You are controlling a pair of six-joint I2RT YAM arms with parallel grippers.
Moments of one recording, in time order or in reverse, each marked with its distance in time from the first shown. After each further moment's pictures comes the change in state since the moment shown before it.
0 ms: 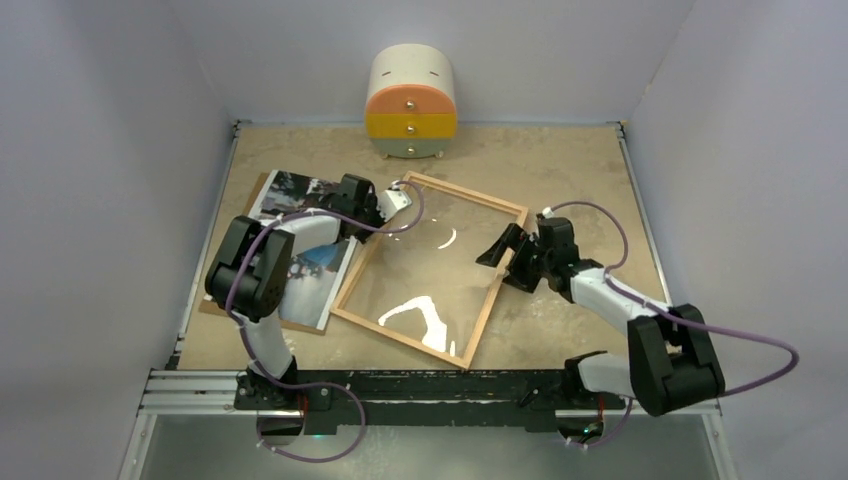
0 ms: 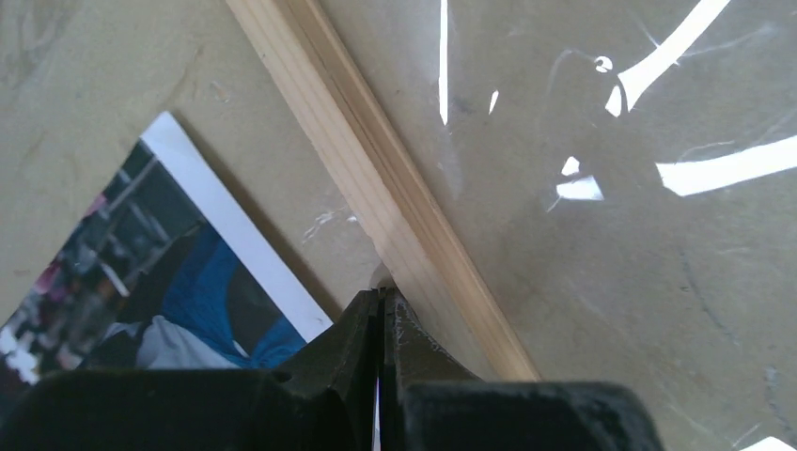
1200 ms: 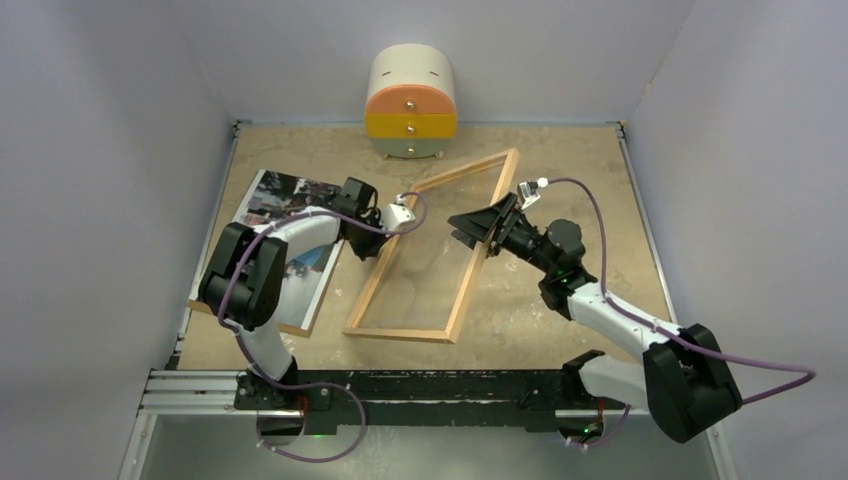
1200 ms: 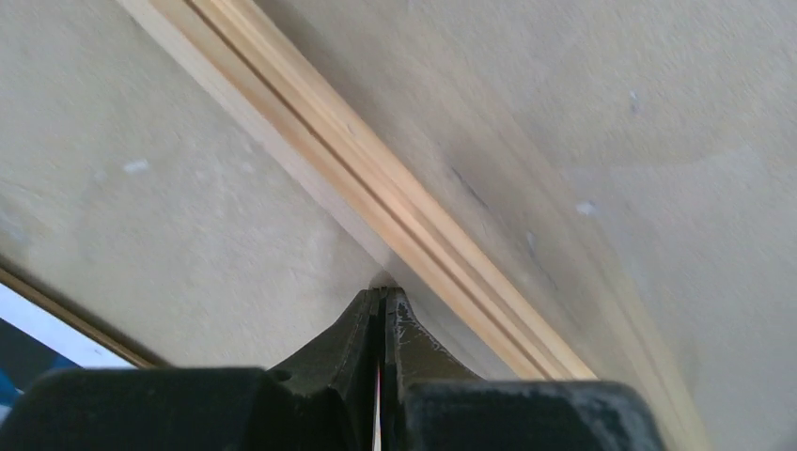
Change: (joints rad) left arm -0.029 -0.063 0.011 -0.230 0.085 0.005; right arm 0.172 -0.142 -0.082 0.848 -0.201 0.512
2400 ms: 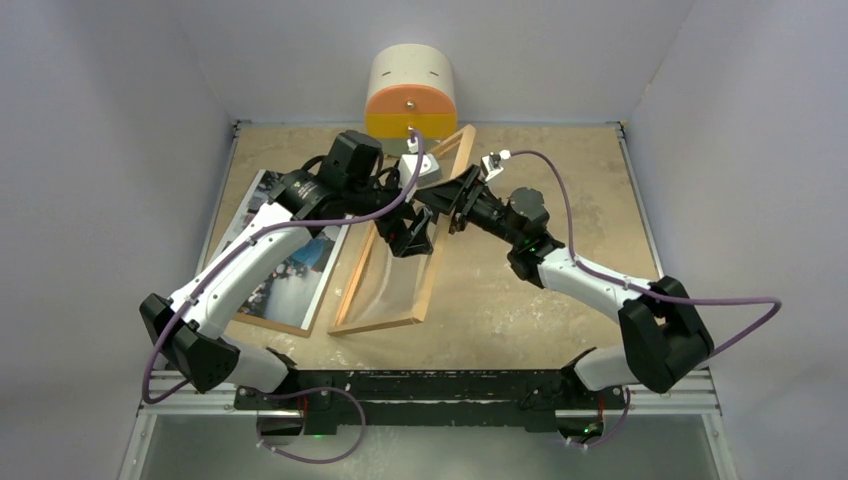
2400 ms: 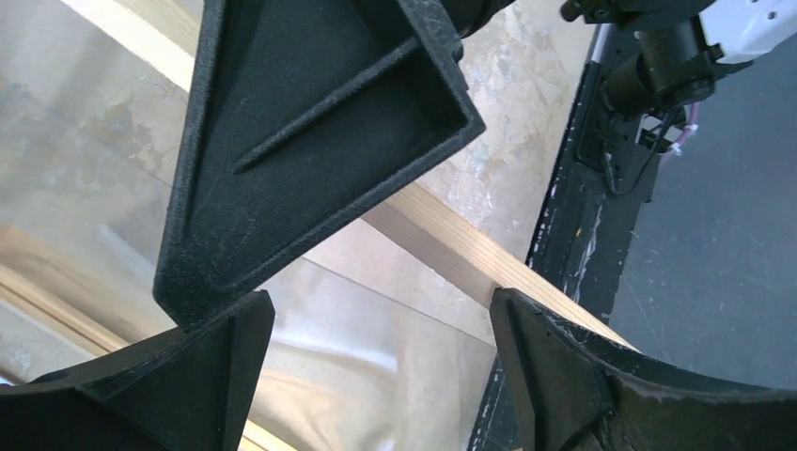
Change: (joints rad) left arm -0.240 -0.346 0.503 -0.504 0.297 -0.434; right arm 0.138 0.238 0.305 -0.038 0.081 0.056
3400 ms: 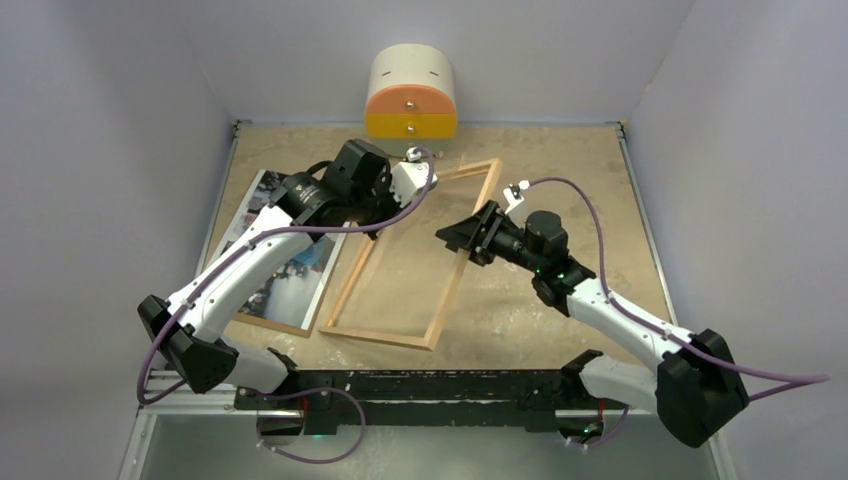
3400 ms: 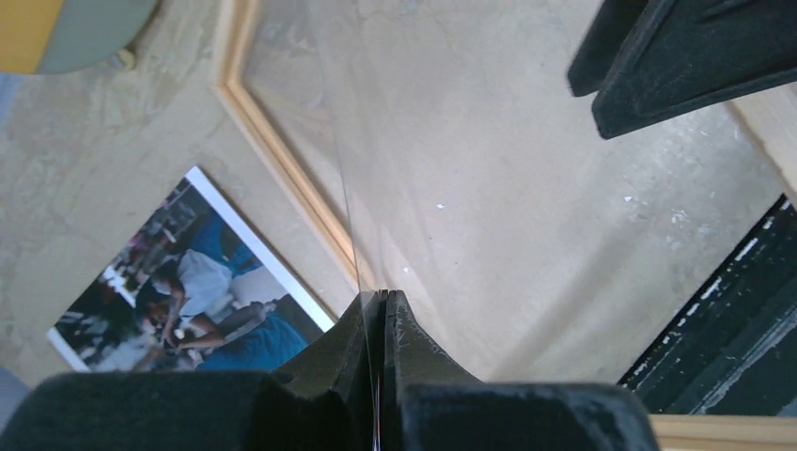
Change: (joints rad) left arm -0.052 -0.009 0.014 -0.133 -0.513 0.133; right arm -0.026 -0.261 -0.156 -0.336 0.029 -0.174
